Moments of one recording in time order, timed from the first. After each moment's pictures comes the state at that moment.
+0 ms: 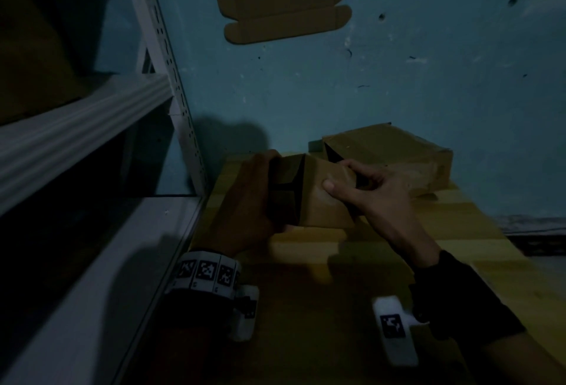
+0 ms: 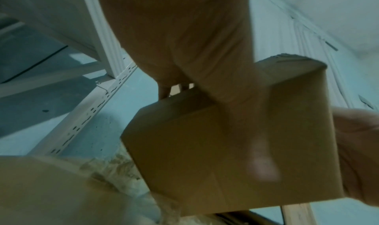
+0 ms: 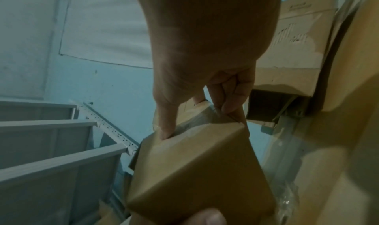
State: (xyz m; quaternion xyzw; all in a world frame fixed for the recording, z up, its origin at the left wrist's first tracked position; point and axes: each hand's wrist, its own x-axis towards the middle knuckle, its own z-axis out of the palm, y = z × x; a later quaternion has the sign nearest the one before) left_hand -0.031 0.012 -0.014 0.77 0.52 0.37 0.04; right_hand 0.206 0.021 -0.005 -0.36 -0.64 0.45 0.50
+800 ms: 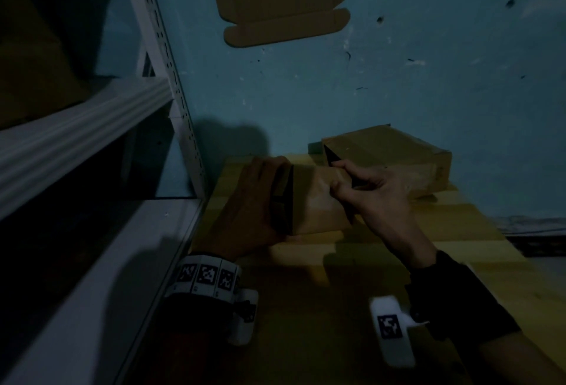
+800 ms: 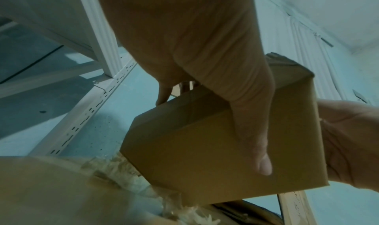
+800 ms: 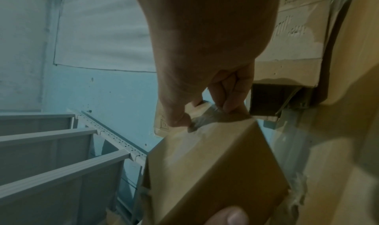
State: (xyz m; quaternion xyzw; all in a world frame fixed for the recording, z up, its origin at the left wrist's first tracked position) left_hand -0.021 0.001 -0.007 0.81 0.42 0.40 -0.01; right_hand 0.201 0.031 -0.014 -0.39 -0.64 0.41 0.52
